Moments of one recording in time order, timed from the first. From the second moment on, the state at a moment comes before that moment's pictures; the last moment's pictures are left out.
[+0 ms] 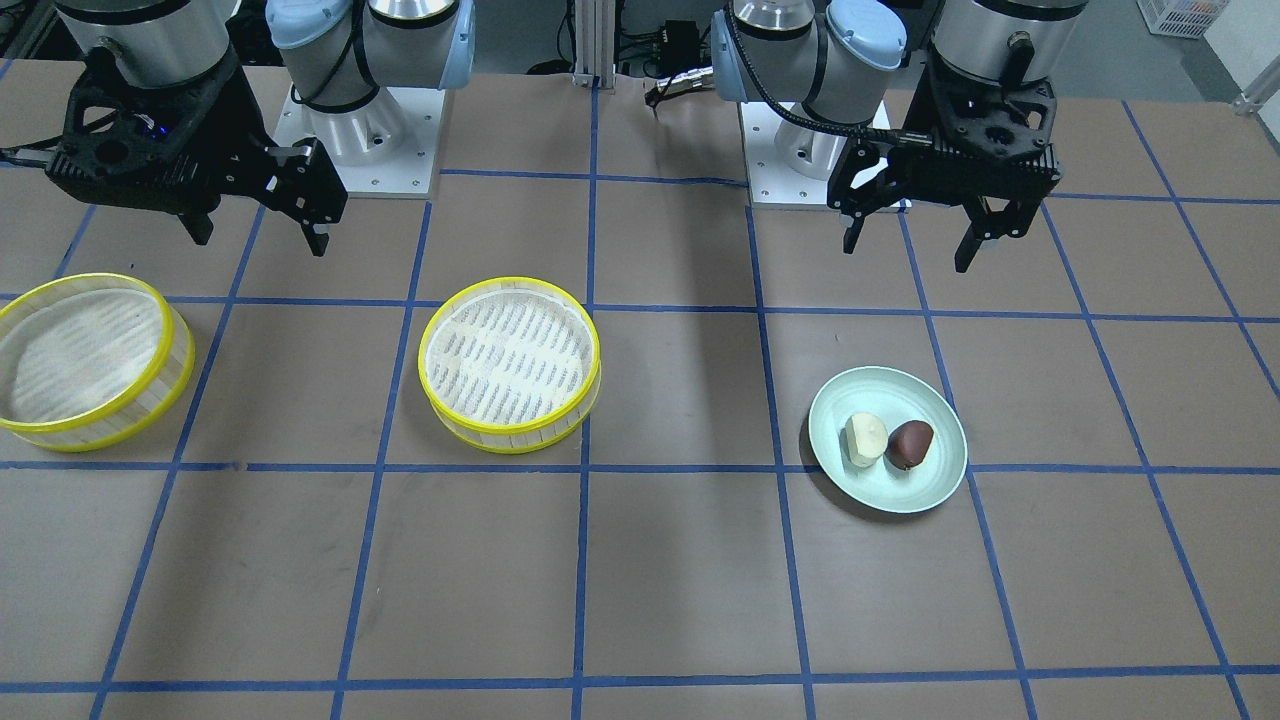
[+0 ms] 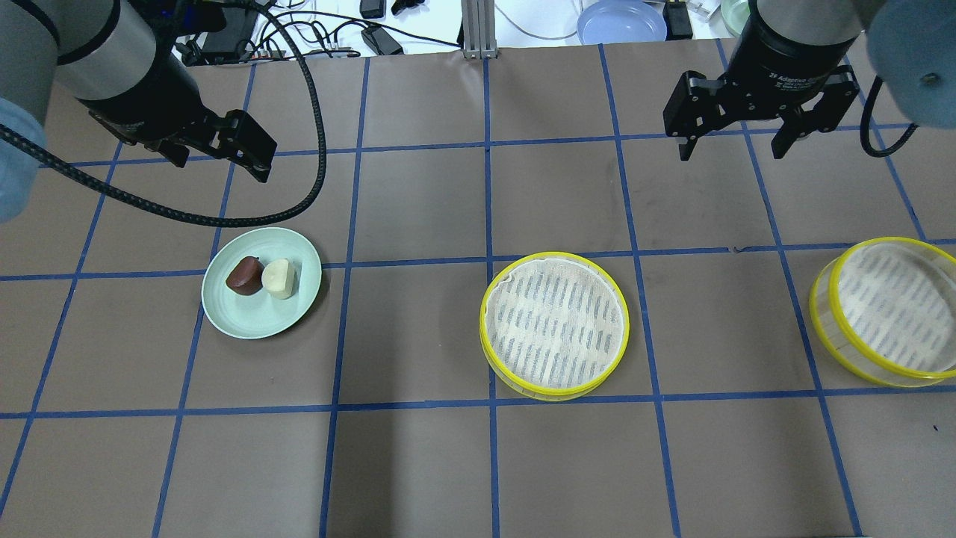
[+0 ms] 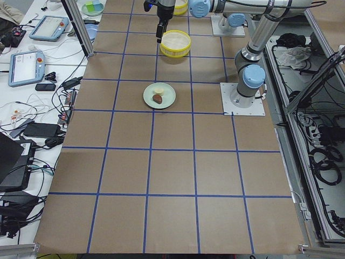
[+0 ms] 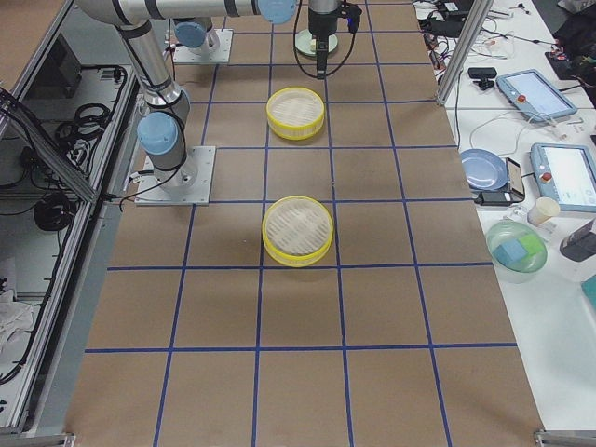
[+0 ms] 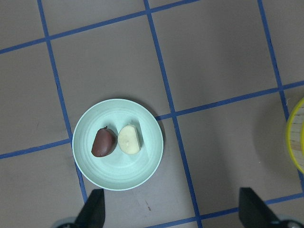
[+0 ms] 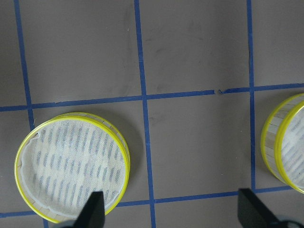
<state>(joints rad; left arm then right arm) -1.53 -1.49 -1.64 -1.44 1.59 0.27 1.56 -1.58 1.54 -1.56 -1.62 0.06</state>
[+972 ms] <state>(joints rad) -1.48 -1.52 -1.64 -1.44 1.58 0.25 1.55 -1.58 1.54 -1.56 -1.62 0.05</state>
